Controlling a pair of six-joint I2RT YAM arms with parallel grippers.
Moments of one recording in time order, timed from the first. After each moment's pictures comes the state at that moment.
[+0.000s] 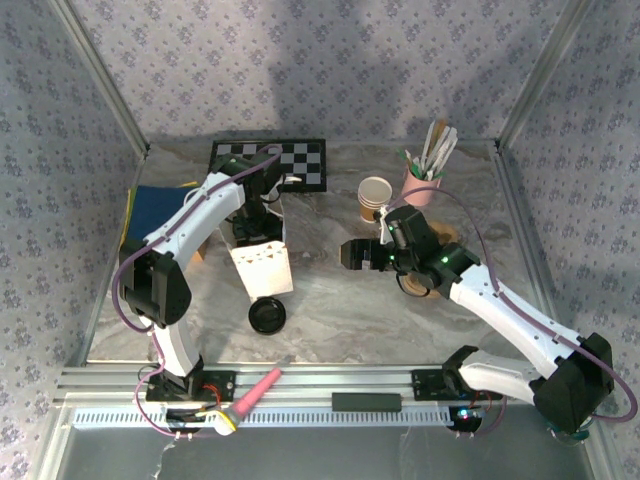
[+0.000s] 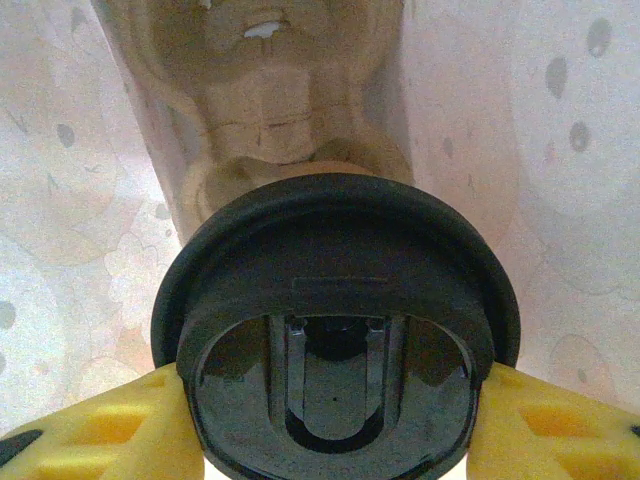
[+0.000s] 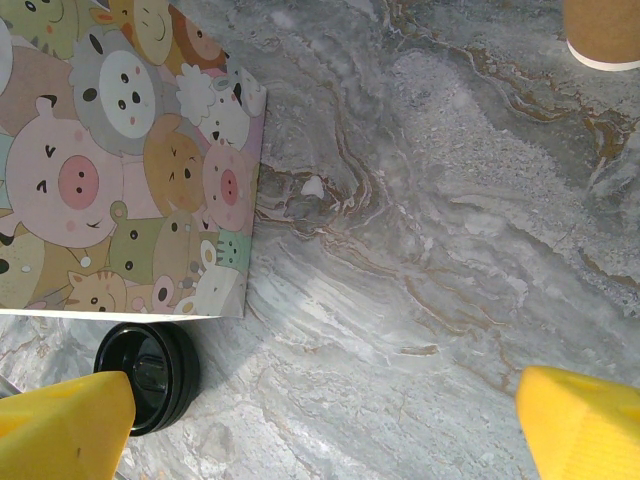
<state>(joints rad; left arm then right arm) -0.52 1.79 1.70 -1.48 0.11 -0.63 0.65 1.11 0.93 -0.57 -0.12 0.53</state>
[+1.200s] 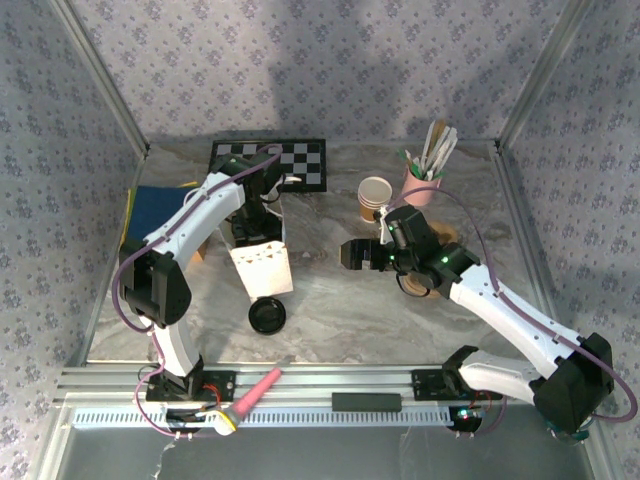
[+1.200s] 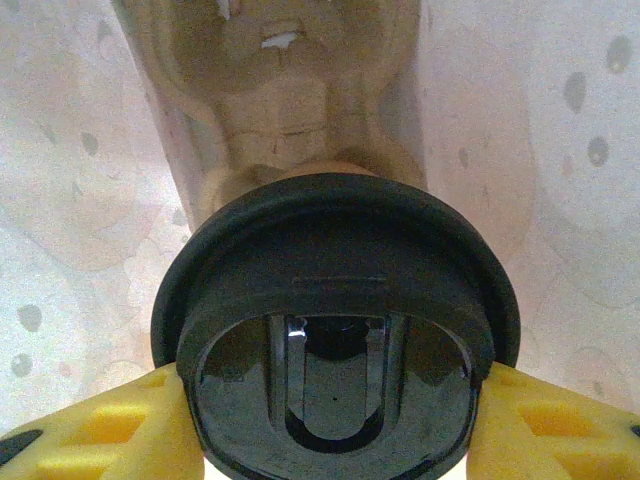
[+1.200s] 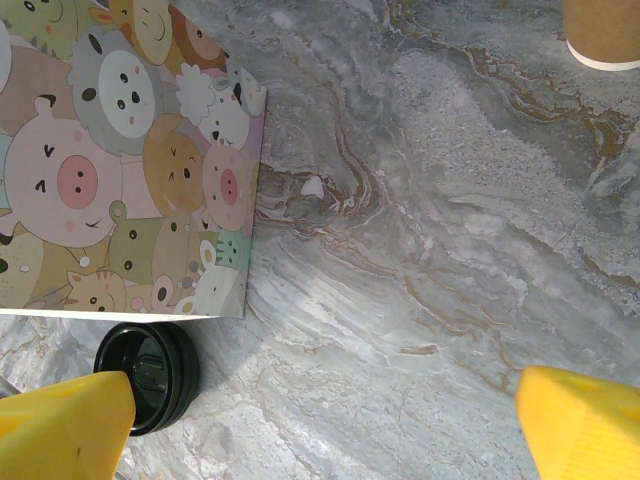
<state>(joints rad) -0.52 1.79 1.70 -1.48 0.07 -0.63 0.65 1.11 0.93 -0.57 -0.12 0.53</state>
